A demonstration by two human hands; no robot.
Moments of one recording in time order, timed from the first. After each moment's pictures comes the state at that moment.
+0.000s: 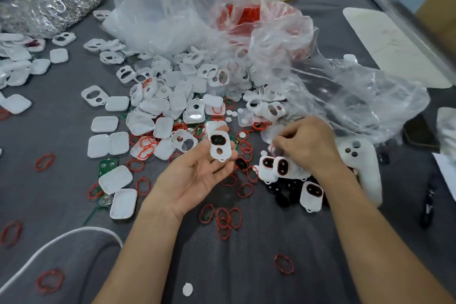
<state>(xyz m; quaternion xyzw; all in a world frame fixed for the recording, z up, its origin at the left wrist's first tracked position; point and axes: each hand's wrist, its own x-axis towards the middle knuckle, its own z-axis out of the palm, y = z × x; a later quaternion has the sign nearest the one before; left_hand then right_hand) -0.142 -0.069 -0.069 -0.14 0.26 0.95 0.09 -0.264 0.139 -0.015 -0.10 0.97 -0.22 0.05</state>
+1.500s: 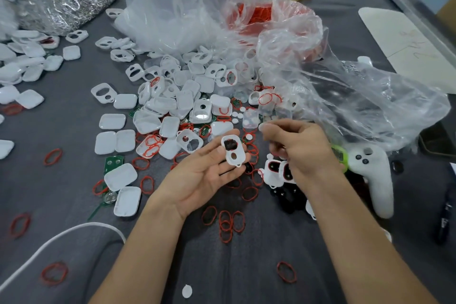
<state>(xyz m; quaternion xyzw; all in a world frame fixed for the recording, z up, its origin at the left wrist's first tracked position) -0.144 -0.064 -0.065 -0.10 0.31 0.94 0.10 -0.241 0.105 -0.006 0.03 0.72 -0.67 0.18</state>
